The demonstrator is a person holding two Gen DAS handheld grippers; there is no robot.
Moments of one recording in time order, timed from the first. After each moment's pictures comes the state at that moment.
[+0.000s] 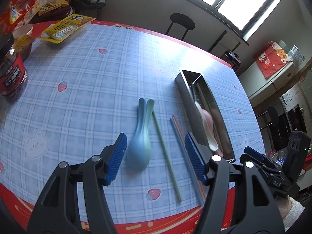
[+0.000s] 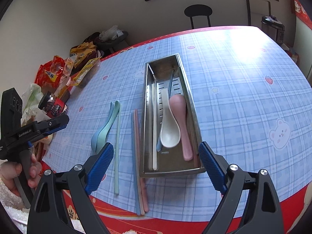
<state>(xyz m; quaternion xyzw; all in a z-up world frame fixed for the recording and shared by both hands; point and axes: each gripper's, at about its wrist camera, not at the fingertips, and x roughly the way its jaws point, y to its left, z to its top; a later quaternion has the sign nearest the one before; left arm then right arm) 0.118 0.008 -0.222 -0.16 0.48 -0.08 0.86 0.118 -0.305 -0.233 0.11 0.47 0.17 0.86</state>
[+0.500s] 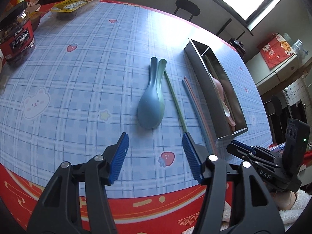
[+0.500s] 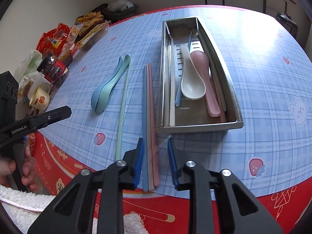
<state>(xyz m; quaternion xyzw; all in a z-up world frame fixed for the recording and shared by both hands) 0.070 0.008 -0.264 -0.15 0.52 -0.08 0.84 0.088 -0.261 -0.280 0.05 0.53 0.20 0.82</state>
